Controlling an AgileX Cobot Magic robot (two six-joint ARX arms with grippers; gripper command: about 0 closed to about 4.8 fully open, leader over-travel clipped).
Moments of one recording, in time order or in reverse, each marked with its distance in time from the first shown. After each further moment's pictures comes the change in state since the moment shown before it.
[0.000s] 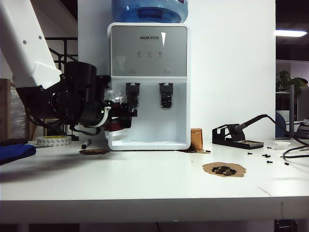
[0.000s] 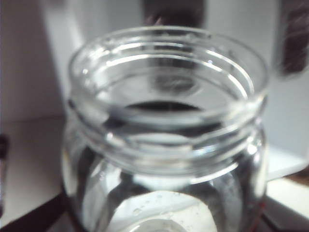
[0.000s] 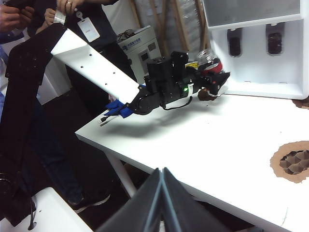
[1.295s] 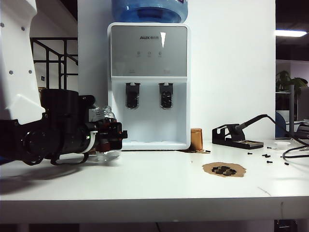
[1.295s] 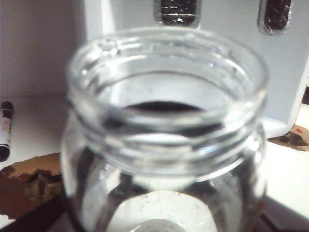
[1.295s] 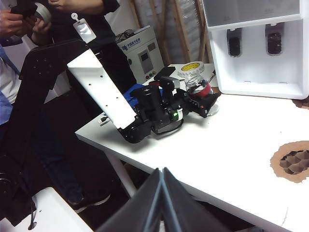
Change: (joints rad) left arm 0.005 0.093 -0.224 0.404 0.026 -0.035; right arm 0.000 0.000 0.000 0.000 0.000 0.000
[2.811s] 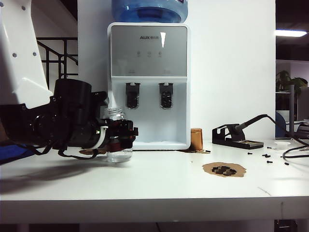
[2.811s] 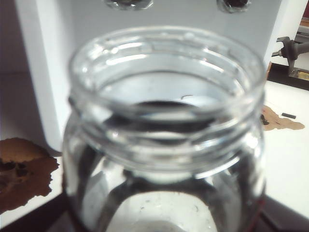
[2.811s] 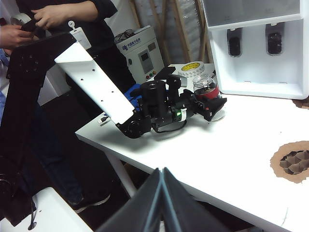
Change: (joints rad) left arm -0.054 -0.077 0.004 -0.197 0.033 -0.024; right arm 0.000 0.000 0.000 0.000 0.000 0.000
